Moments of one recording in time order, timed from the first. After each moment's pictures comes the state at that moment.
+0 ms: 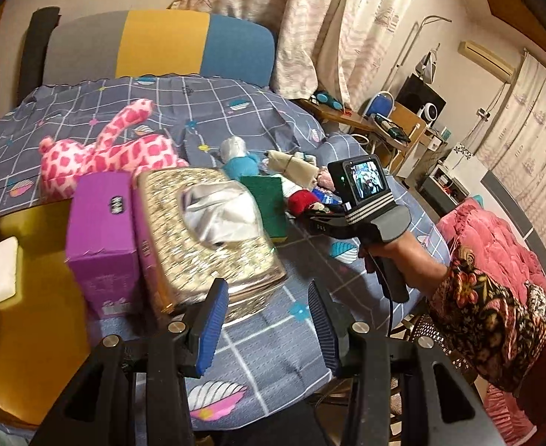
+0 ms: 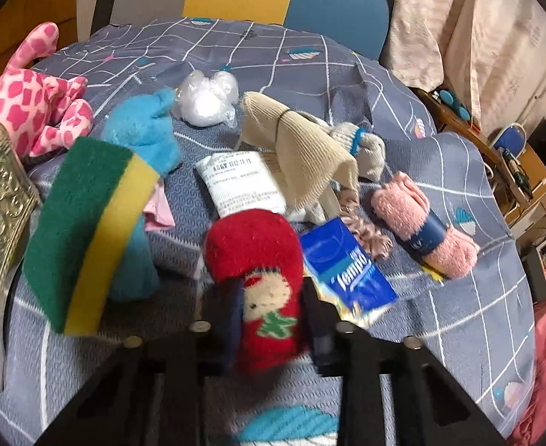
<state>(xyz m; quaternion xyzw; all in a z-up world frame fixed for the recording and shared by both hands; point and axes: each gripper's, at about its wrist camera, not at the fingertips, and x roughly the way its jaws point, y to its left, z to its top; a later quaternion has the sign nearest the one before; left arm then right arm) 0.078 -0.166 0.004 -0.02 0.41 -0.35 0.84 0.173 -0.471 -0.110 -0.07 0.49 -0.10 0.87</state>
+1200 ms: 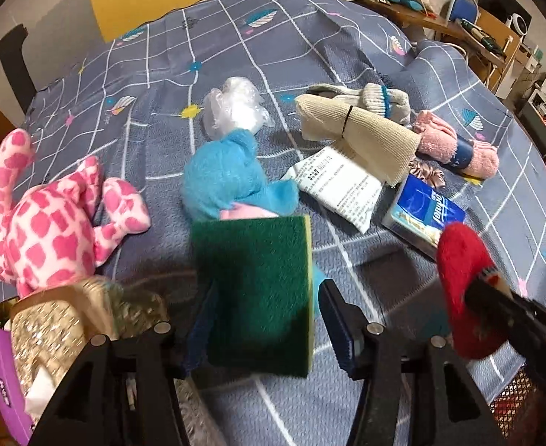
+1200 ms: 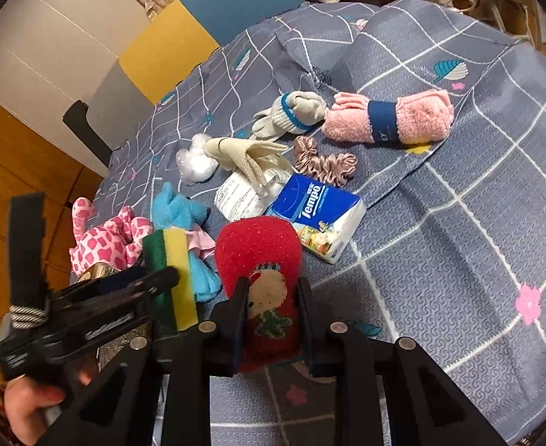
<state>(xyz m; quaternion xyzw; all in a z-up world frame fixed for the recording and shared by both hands) 0.232 -0.384 -0.079 0.16 0.55 -0.17 0.80 0.108 -0.566 -0.080 0.32 0.44 -0.03 0.84</state>
